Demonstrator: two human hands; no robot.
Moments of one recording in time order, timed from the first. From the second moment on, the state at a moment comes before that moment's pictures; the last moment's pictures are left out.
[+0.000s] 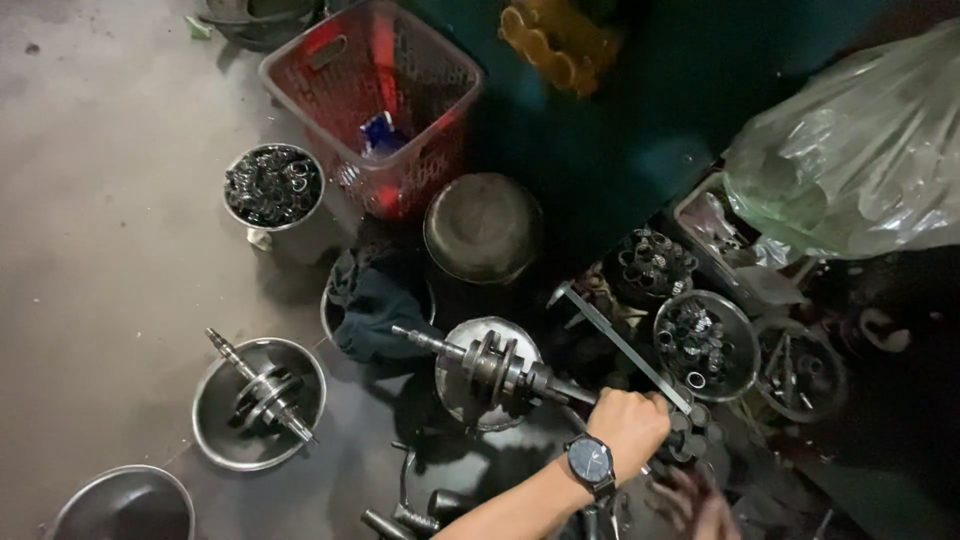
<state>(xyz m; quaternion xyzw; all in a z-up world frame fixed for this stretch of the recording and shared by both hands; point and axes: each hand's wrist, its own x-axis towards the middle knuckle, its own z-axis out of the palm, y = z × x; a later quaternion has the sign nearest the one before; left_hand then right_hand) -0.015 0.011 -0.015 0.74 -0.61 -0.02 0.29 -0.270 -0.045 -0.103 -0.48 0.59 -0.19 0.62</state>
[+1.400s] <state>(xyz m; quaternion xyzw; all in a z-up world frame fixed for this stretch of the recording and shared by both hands) -0.015 0.010 -0.009 0.74 -0.63 -0.03 0.24 -0.201 -0.041 -0.102 -0.64 0.52 -0.09 0.55</state>
